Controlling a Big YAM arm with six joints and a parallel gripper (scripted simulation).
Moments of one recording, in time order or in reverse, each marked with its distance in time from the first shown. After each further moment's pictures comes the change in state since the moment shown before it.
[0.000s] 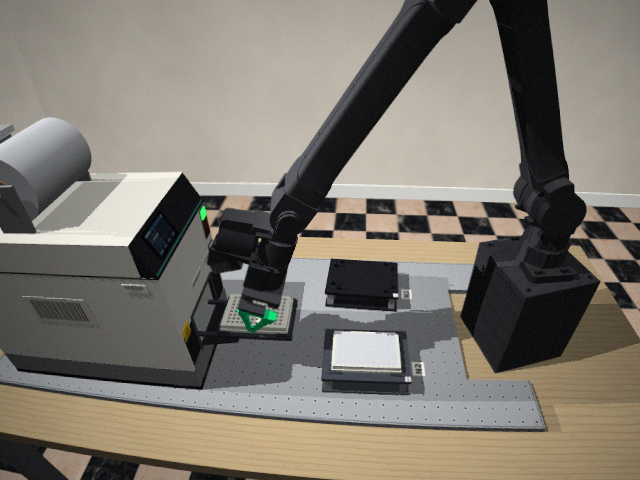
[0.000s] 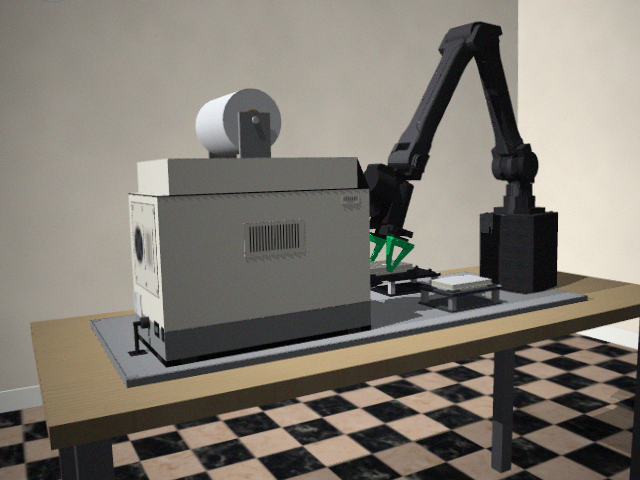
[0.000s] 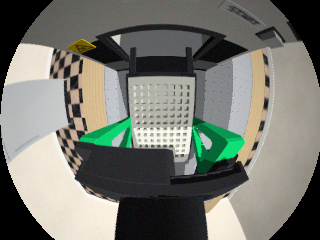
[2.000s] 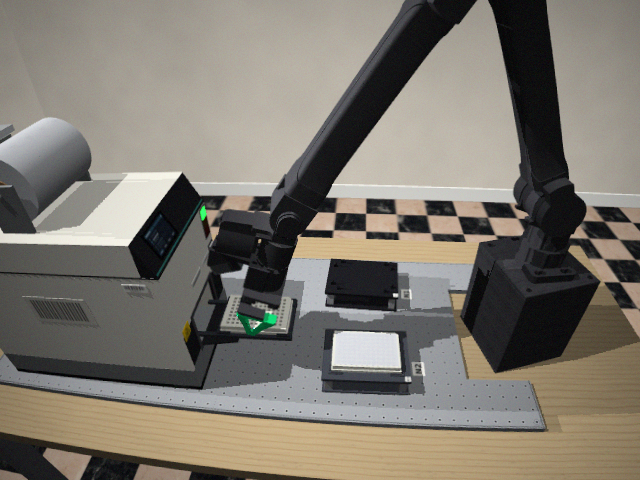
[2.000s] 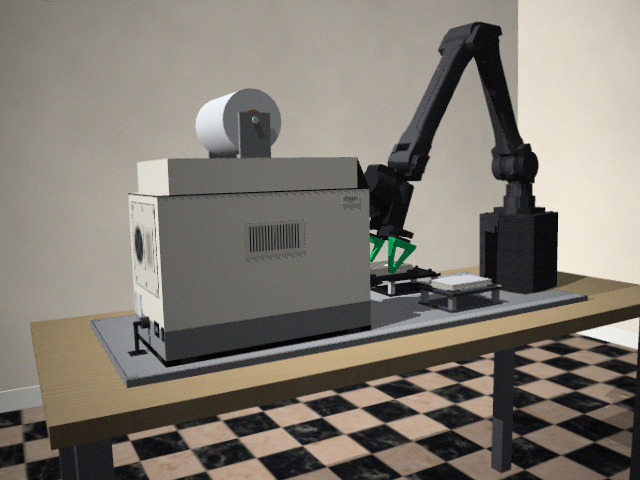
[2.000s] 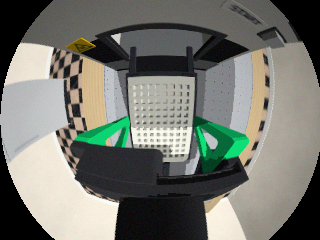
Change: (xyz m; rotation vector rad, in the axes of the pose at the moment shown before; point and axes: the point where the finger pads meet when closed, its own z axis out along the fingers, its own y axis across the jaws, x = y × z) arm 0.001 0.001 0.001 0.001 0.002 -0.001
